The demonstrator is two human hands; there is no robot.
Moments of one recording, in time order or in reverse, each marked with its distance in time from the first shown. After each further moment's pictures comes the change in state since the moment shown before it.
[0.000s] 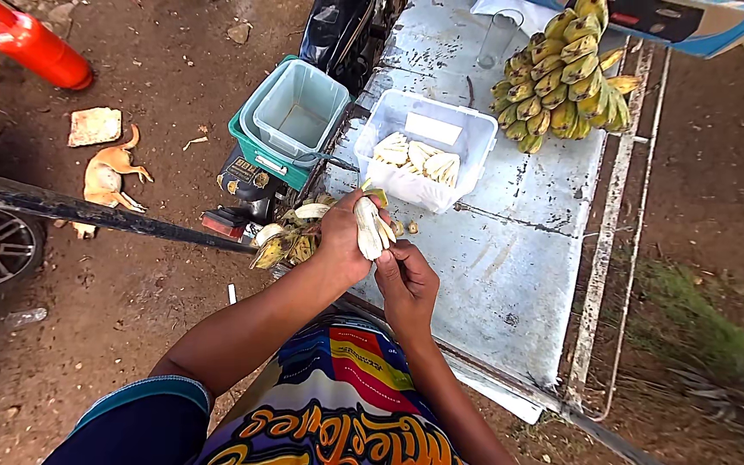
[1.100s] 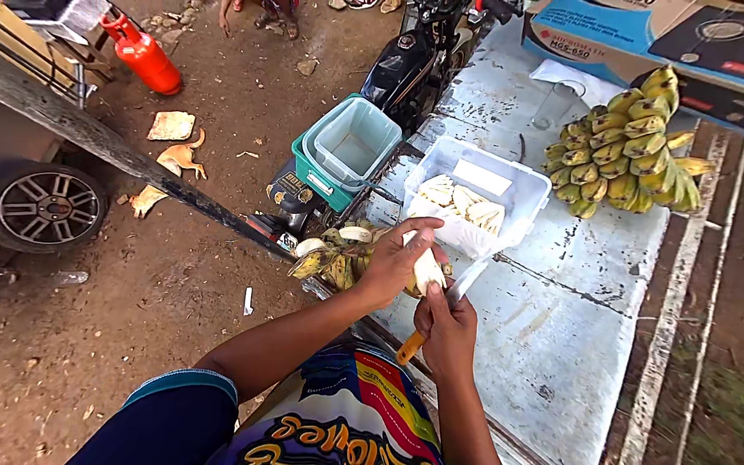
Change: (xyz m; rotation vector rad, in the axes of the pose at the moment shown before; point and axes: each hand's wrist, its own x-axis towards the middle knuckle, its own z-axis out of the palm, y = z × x) left_hand 0.027 -0.008 -0.044 0.548 -0.443 0.531; right_hand 0.003 0.005 -0.013 0.173 0.036 0.349
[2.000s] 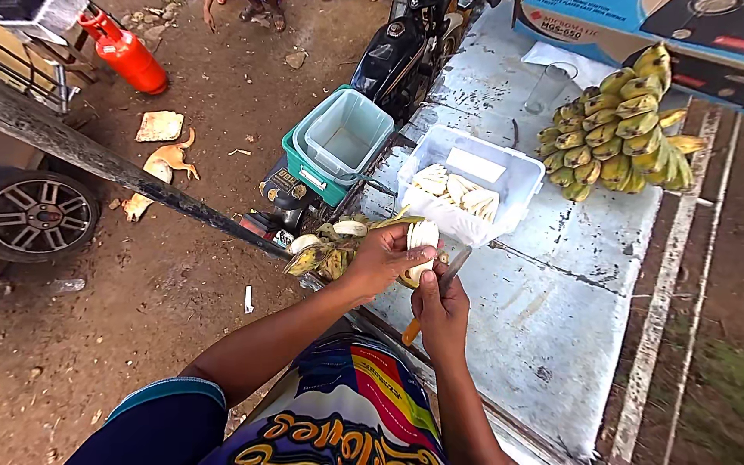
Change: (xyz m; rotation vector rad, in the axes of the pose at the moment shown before) left_hand -0.010 0.014 -0.008 0.059 -0.053 -0.194; right_hand 0.005 0.009 -0.004 -0.264 -0.040 -0.138
